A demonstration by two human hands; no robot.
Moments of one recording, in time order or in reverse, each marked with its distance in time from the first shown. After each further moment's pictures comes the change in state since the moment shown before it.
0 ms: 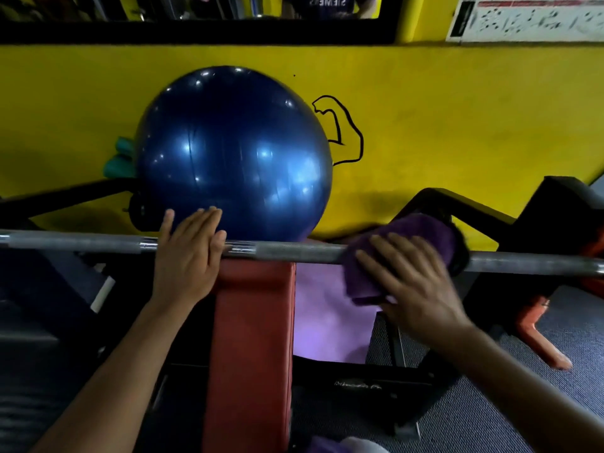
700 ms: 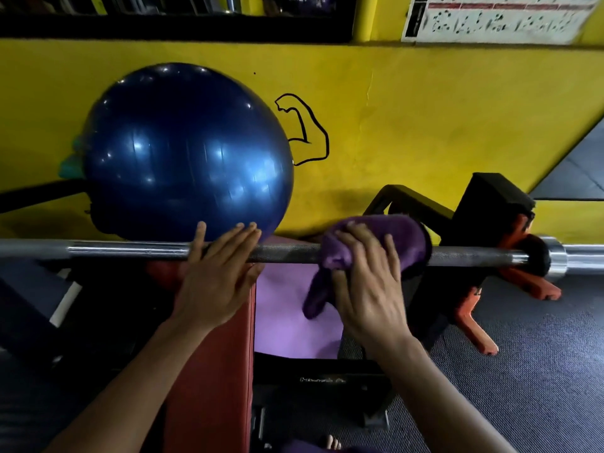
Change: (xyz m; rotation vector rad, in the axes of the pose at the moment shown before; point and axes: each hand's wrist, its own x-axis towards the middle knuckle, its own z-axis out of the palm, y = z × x) left_hand -0.010 0.135 0.011 -0.100 -0.064 0.259; right_hand -0.025 0.001 -0.023 0.441 0.243 0.349
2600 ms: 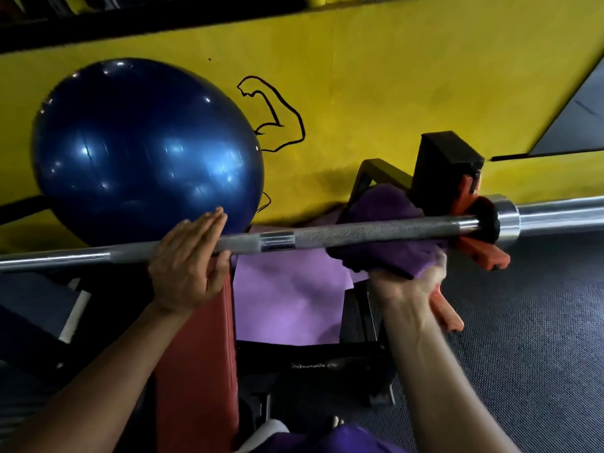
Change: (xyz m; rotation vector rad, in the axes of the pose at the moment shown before) left_hand 0.028 0.053 0.040 0.088 0.290 0.135; right_hand 0.000 0.127 -0.024 2.110 0.642 0.969
